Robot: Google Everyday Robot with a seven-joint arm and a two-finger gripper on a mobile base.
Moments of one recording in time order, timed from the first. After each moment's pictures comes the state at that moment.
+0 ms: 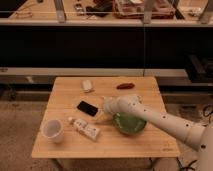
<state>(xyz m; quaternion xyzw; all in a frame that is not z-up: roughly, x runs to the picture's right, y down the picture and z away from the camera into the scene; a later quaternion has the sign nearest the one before) -0.045 0.112 0.891 -0.17 -0.33 0.20 0.91</state>
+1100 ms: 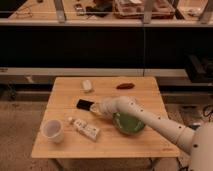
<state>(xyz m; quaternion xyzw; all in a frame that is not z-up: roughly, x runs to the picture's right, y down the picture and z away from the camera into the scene) -0.071 0.118 0.902 -0.19 -0.38 0.22 0.88</state>
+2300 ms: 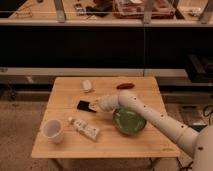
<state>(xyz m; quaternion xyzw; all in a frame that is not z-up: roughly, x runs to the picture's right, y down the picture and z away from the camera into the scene) -0.076 0.092 0.864 -0.18 -0.44 0.17 0.86</state>
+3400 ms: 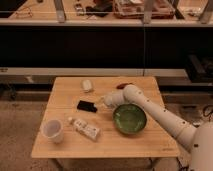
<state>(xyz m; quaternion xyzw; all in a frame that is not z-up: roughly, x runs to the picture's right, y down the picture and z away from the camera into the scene) -0.048 0.086 0.881 -0.25 -0.39 0.23 0.85</state>
